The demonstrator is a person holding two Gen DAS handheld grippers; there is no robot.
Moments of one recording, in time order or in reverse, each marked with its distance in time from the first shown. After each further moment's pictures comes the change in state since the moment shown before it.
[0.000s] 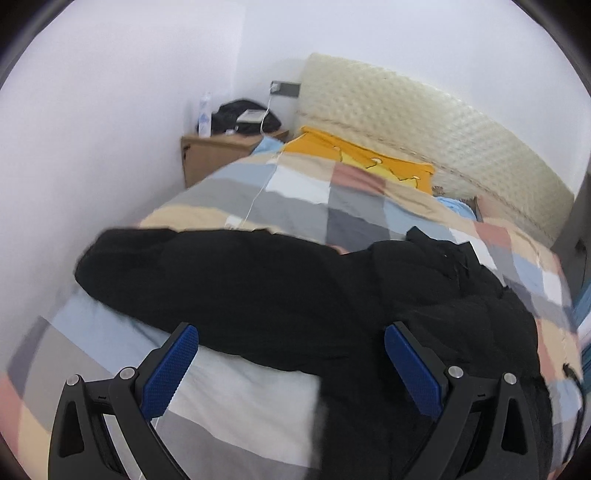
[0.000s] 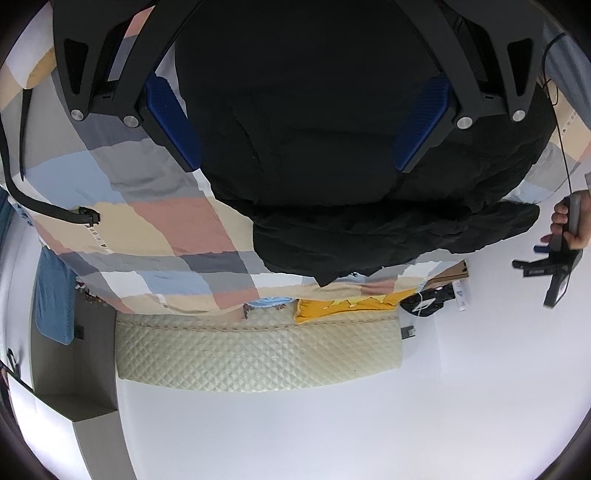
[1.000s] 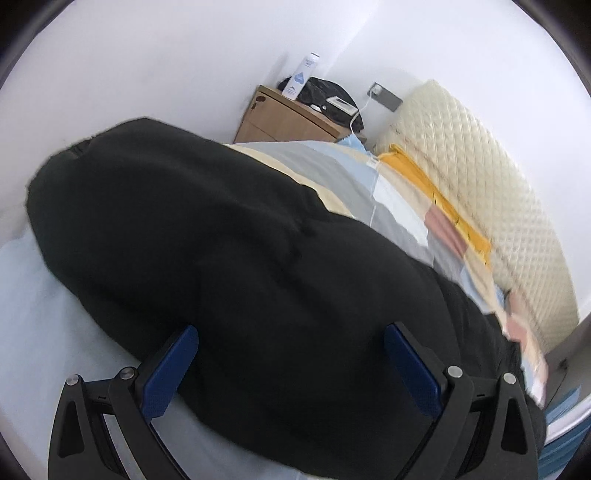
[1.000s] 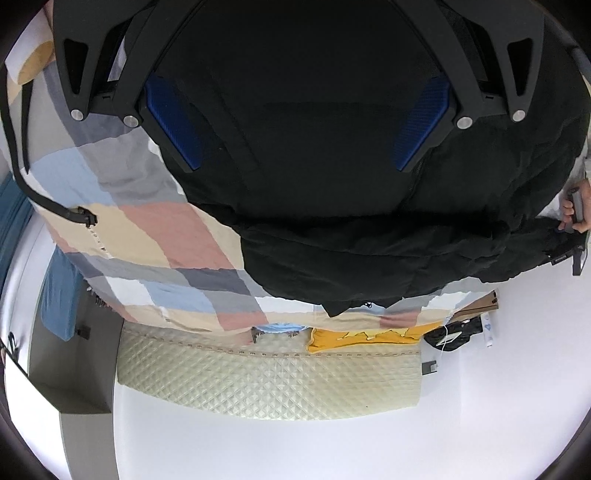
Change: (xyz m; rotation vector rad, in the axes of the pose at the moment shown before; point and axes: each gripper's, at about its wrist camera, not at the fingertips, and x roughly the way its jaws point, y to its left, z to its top) left arm 0.177 0.216 0.003 -0.412 -0.030 -0.095; right arm 0.078 0.062 0.011 -0.049 0.115 -0.128
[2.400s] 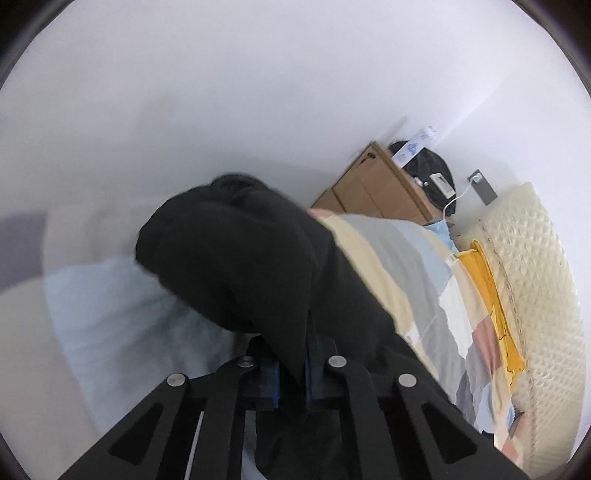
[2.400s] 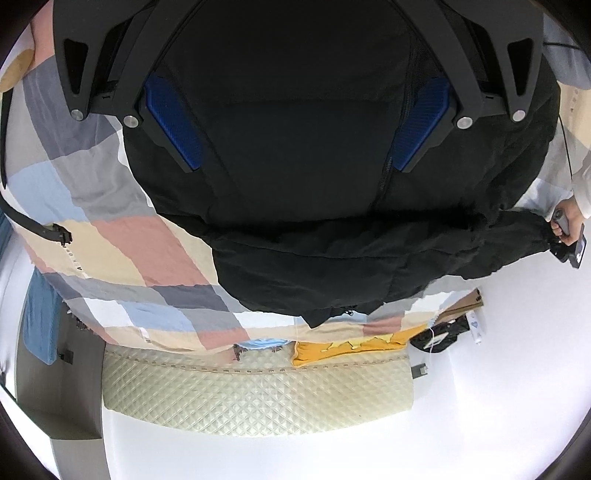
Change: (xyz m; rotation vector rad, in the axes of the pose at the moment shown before) left arm -0.063 0.024 0.044 -0.335 -0.163 0.280; right arm -0.001 0.009 0.010 0.056 0.060 0.098
